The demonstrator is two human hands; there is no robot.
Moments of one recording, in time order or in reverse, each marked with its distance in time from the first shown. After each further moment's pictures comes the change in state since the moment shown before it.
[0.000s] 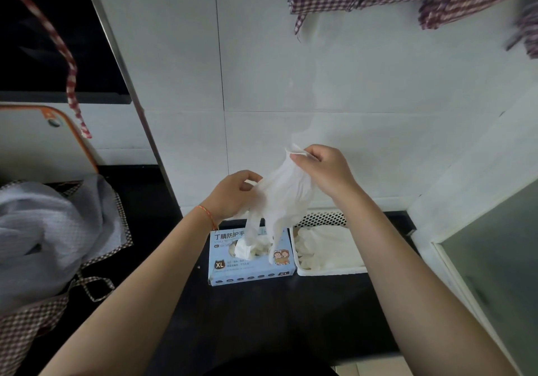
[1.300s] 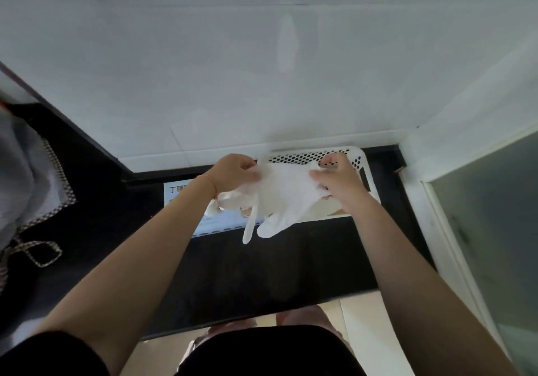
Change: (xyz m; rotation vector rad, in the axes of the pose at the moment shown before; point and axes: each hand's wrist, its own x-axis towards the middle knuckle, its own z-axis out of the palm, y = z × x) left_hand 0.079 -0.075 0.108 0.238 -0.240 -0.173; right_hand -0.022 0.197 -0.028 0.105 -0.058 0.600
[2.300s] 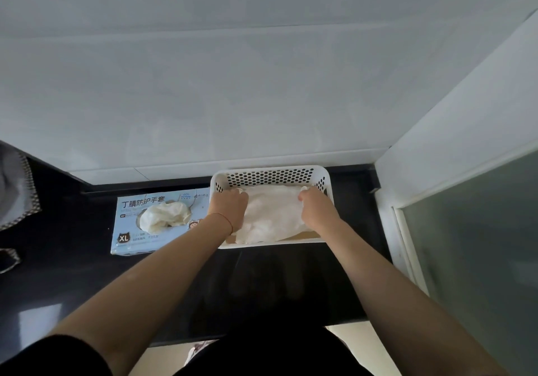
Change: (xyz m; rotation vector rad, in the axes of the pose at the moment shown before) left_hand 0.058 0.031 0.125 1.144 0.004 -0.117; right_hand 0.081 0.073 -0.056 -0.904 -0.161 -0.249
